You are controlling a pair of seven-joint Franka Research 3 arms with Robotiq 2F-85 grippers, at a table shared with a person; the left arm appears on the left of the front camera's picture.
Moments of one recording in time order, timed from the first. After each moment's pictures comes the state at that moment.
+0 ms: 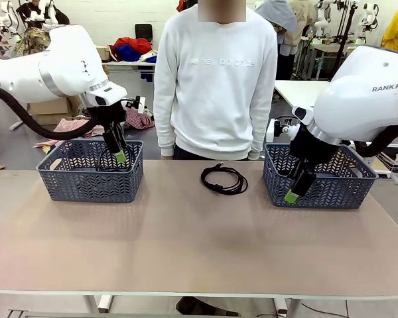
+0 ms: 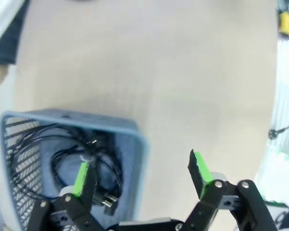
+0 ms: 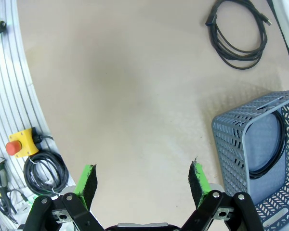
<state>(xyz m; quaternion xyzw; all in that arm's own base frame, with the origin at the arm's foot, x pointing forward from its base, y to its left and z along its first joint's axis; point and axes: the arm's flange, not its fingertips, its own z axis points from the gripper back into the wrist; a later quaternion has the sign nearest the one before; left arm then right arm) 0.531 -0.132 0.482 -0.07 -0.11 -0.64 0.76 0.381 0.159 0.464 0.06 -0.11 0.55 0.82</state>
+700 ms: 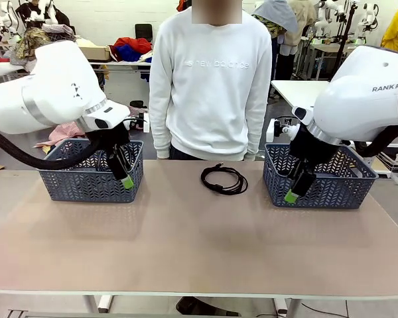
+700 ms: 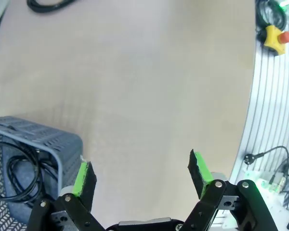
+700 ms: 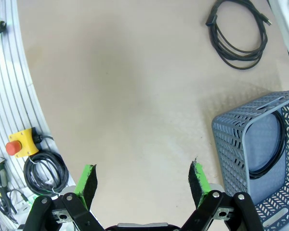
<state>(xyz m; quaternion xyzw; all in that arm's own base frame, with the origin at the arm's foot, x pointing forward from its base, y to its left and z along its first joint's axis) 0.432 -0.159 0.463 -0.09 -0.13 -0.61 0.78 0.381 0.159 0.464 0.06 -0.11 0.55 0.82</state>
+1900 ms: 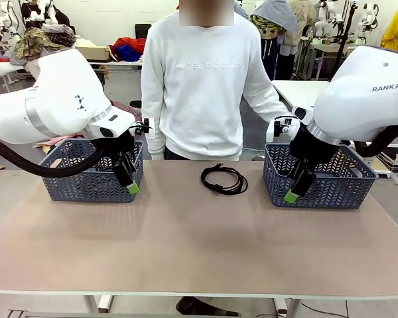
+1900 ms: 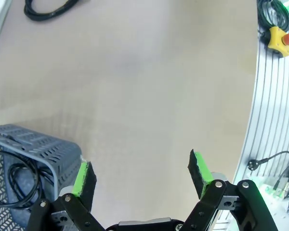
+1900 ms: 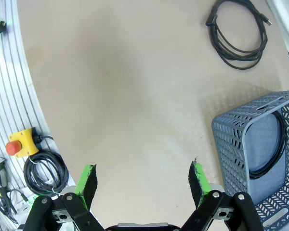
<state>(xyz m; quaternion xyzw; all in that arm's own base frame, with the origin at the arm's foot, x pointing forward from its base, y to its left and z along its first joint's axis) 0.424 -0.170 0.456 -0.08 -0.15 -0.61 0.77 0.381 0.159 0.464 0.06 -0.11 0.55 0.82</state>
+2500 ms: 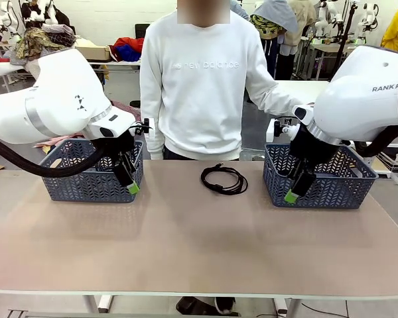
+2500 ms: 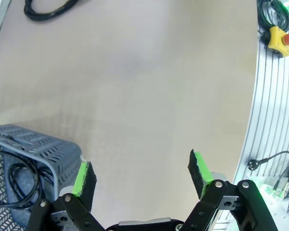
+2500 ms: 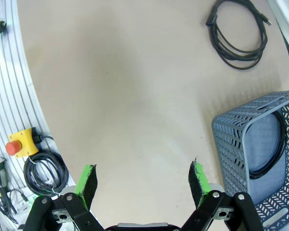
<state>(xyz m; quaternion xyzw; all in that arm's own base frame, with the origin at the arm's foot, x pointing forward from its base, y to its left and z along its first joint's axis) 0.424 -0.171 0.456 -0.08 -0.15 -0.61 0.77 0.381 0.159 0.464 0.06 -0.11 0.55 0.82</state>
